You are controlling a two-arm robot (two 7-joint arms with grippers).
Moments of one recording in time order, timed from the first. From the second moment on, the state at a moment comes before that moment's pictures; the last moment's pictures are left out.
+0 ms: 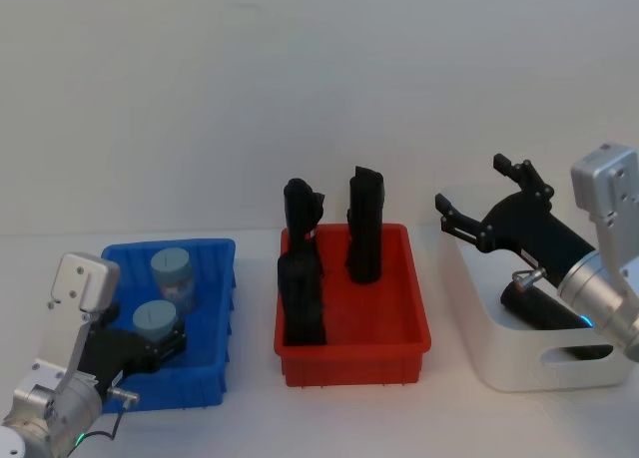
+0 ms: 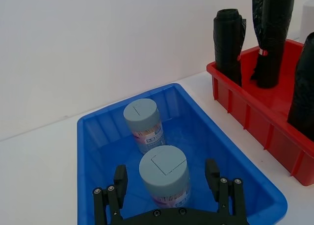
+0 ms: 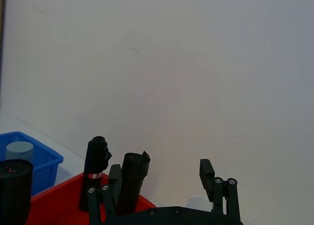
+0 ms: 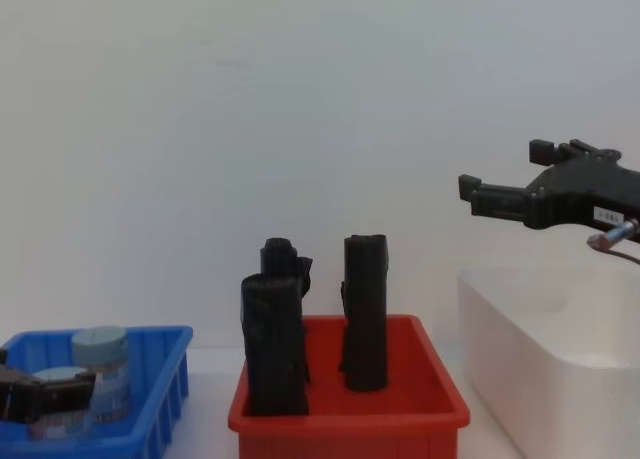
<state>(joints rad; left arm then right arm) -0.10 0.56 0.29 -1.58 -0.42 0.23 0.05 0.36 0.28 -0.27 -1.39 0.13 -0.14 0.33</state>
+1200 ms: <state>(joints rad) -0.12 0.52 0.29 -1.55 -0.41 0.25 0.05 0.35 0.28 -0.27 -1.39 0.13 -0.14 0.33</state>
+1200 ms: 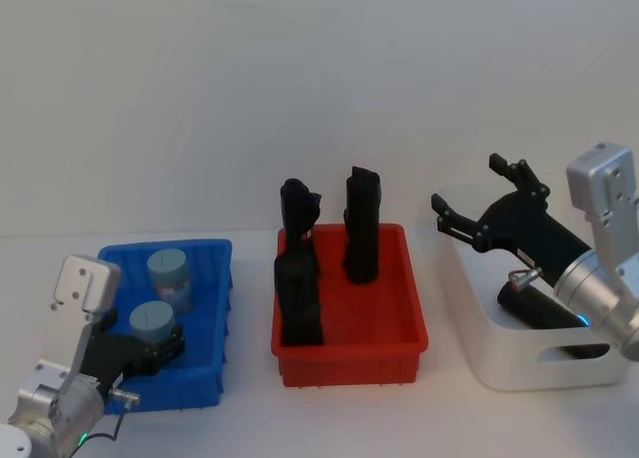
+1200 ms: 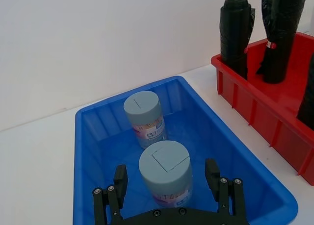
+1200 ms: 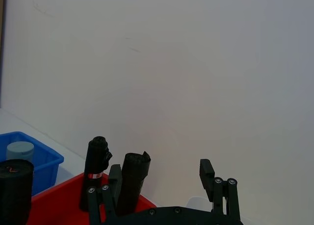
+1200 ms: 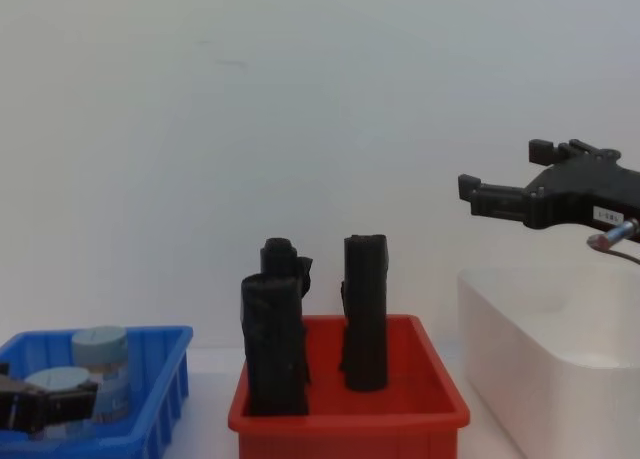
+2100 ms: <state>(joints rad) -0.20 0.50 0.26 -1.46 -0.42 0.32 -0.06 0.35 0.28 -0.27 -1.39 0.13 -0.14 0.33</state>
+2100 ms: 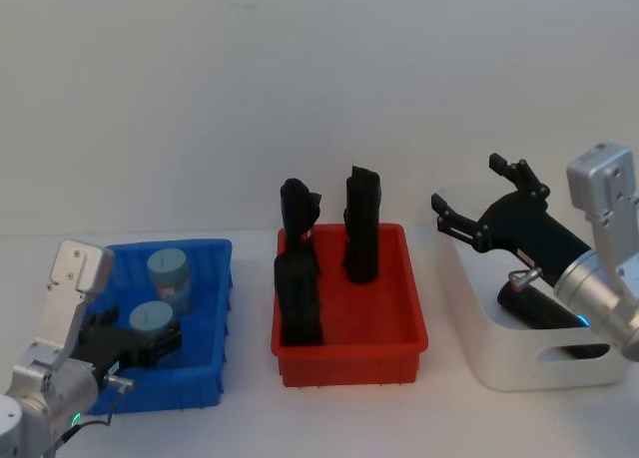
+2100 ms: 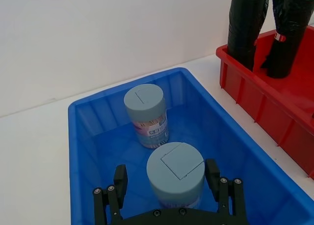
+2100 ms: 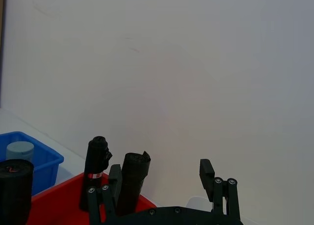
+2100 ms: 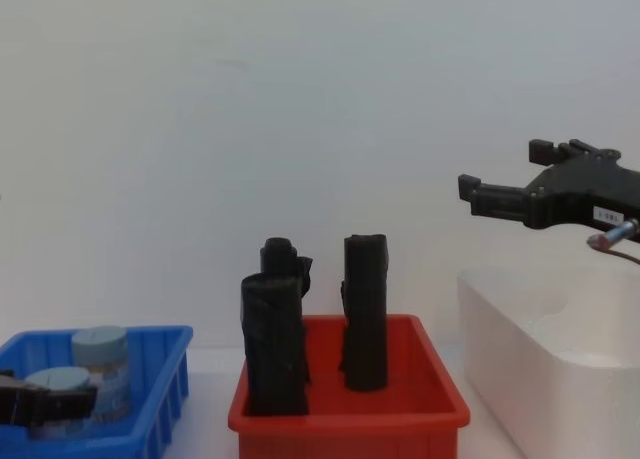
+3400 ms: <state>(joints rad) -0.25 0.49 0.25 -1.38 -0.40 0.35 -0.15 0.35 0.28 -0.27 -1.39 0.13 -0.14 0.33</state>
